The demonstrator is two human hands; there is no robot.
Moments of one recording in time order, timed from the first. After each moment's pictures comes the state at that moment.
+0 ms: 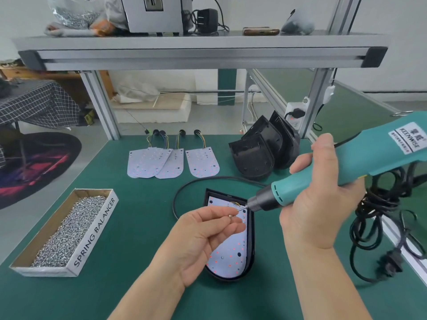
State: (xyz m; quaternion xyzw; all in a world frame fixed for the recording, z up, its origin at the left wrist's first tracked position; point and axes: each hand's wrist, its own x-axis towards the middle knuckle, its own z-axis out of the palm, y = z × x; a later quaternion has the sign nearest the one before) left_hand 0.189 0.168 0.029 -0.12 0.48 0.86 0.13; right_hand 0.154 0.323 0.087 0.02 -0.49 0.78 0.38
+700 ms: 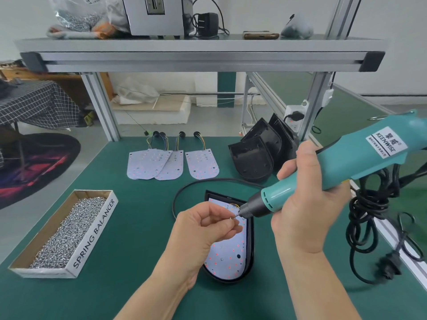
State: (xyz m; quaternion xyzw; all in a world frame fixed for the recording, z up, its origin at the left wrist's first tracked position) left_hand 0.193 0.174 0.028 -0.06 0.63 0.77 0.02; right_hand 0.156 0.309 0.085 0.03 -0.48 0.79 0.37
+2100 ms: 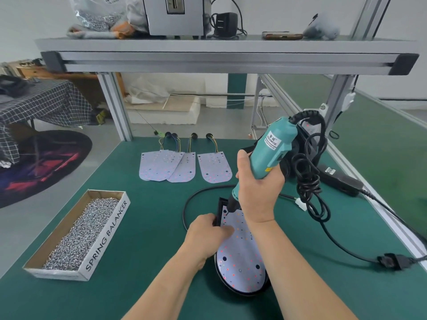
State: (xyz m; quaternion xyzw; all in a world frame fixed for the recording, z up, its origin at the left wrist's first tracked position) left_hand 0.130 0.151 -0.037 -0.16 0.79 0.58 0.09; right_hand 0.066 0.247 0.017 0.04 -0.62 0.72 0.33
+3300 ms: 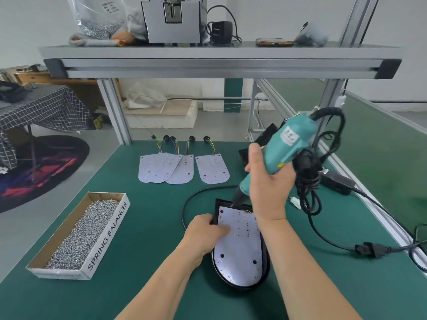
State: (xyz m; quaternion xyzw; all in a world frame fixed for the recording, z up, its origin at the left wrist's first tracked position) left_hand 0.135 0.149 -0.032 -0.17 0.78 0.59 0.11; right_hand 0.080 0.268 0.038 0.05 -0.60 0.72 0.34
